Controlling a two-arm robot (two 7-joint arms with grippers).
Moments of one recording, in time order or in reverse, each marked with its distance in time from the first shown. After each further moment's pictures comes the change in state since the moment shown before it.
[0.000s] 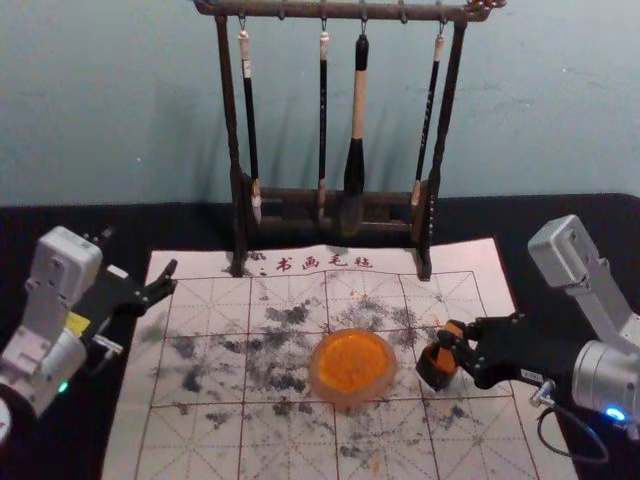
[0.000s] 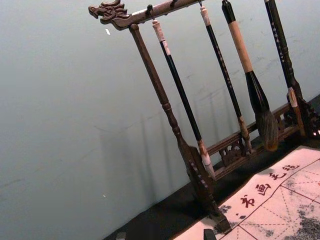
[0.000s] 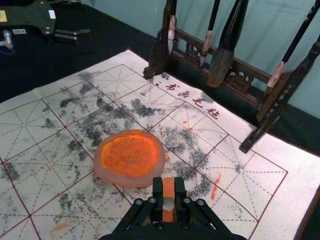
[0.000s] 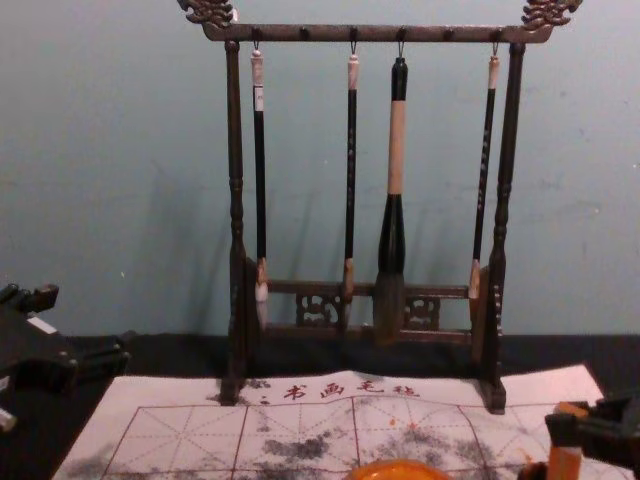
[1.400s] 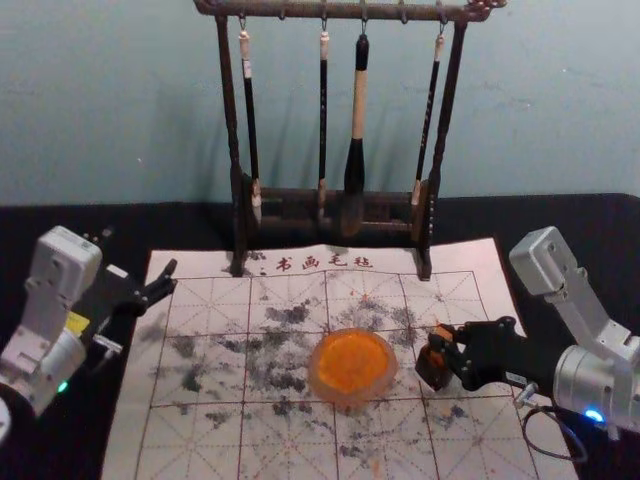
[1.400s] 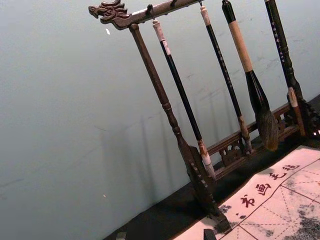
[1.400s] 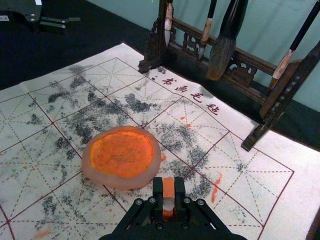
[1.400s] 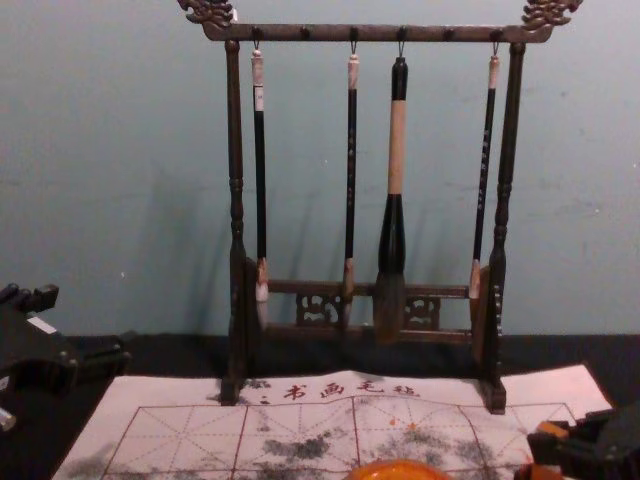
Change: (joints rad) left arm 0.000 0.000 0.000 0.000 0.000 0.000 0.000; right arm 0.036 -0.056 -0.032 0.099 -0.052 -0.046 0.007
